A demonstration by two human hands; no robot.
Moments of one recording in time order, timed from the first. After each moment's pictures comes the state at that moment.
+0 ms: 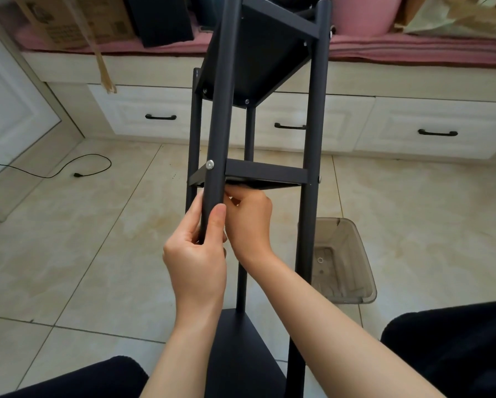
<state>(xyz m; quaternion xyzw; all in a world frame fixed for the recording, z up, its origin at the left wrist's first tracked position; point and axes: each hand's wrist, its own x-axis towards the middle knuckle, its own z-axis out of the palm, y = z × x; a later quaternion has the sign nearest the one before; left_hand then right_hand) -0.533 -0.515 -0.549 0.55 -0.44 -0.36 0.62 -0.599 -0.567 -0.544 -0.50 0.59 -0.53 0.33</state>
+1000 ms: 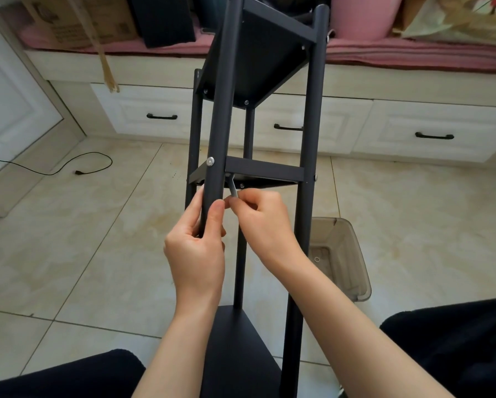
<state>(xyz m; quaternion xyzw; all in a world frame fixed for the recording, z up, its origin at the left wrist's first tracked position) -0.533 -0.512 -0.547 0.56 -0.43 -0.36 0.61 -0.631 -0.537 -0.520 -0.54 0.59 -0.45 0.41</state>
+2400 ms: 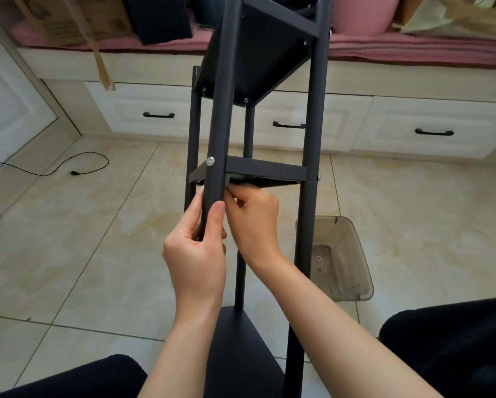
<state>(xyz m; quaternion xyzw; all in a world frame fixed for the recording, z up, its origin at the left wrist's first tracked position) -0.532 -0.514 -0.549 0.54 -0.44 -0.36 0.62 -0.608 -0.559 -0.544 -0.55 0.58 -0.54 0.27</state>
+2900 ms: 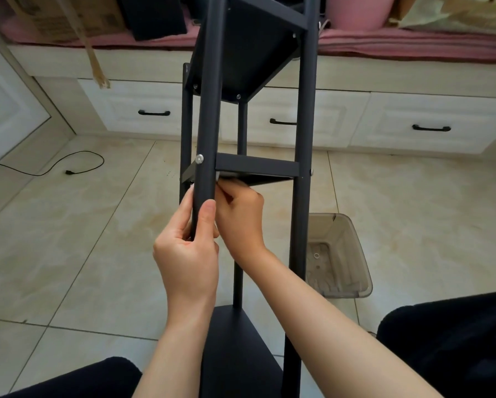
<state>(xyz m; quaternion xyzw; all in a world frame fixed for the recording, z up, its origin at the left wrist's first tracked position) -0.526 -0.517 -0.552 0.54 -0.44 -0.35 0.63 -0.595 -0.572 -0.557 -0.54 0.55 -0.57 0.29</state>
